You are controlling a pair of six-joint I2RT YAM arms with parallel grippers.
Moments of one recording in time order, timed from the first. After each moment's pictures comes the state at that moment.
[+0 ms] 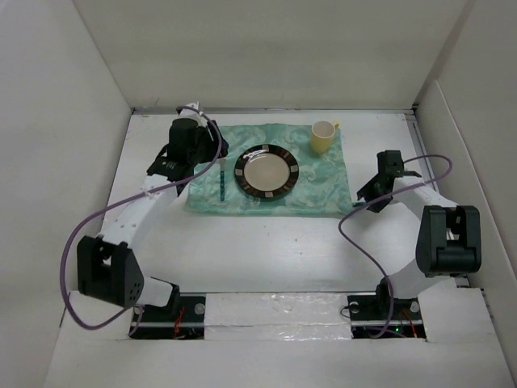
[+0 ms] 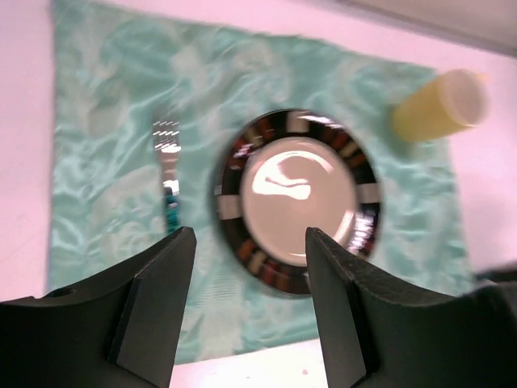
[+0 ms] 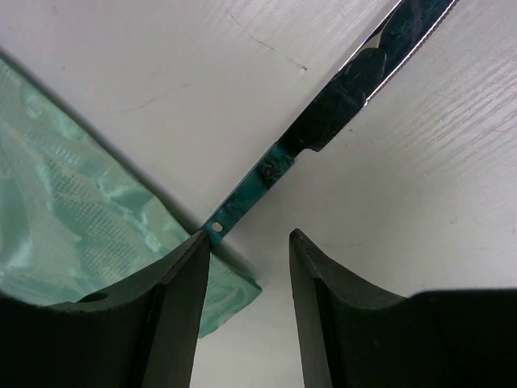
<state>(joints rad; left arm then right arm) -0.30 1.43 1.14 -0.22 -0.04 -0.45 -0.03 1.54 0.92 -0.51 0.11 0.82</state>
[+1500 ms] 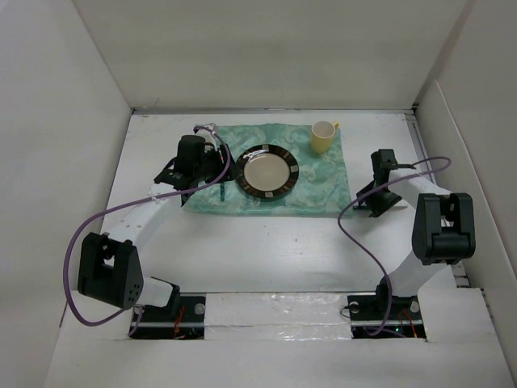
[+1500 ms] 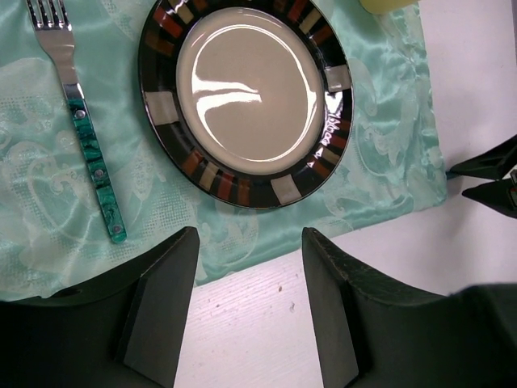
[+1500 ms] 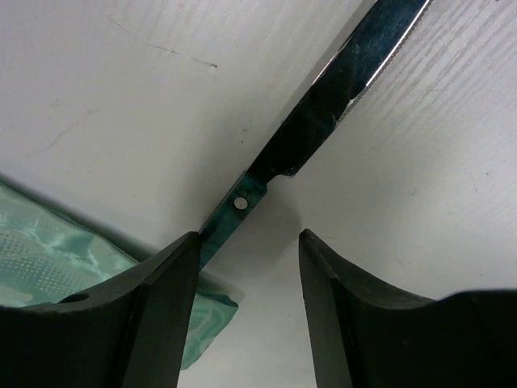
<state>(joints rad) -0.33 1.37 0.99 -0.22 0.22 -0.47 -0.01 1.65 1.01 -0.68 0.22 0.98</state>
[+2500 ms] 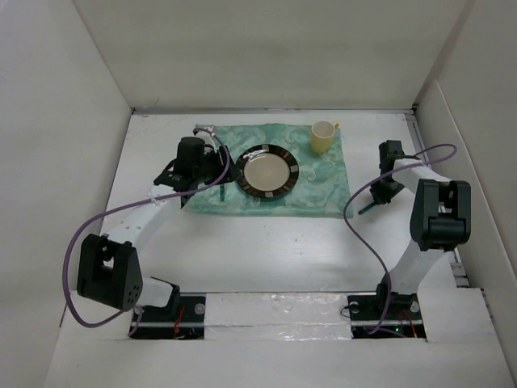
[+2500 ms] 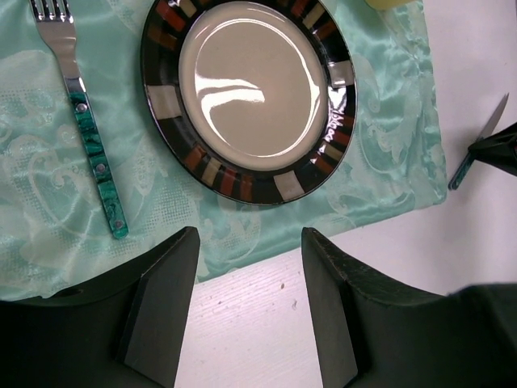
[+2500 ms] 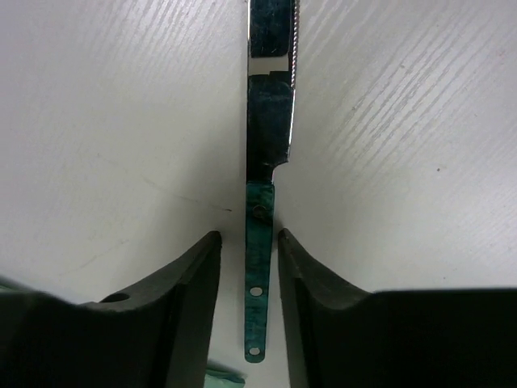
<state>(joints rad) -0.33 1.36 0.98 -0.21 0.23 -0.47 -0.09 1.79 1.15 -0.65 0.33 0.85</state>
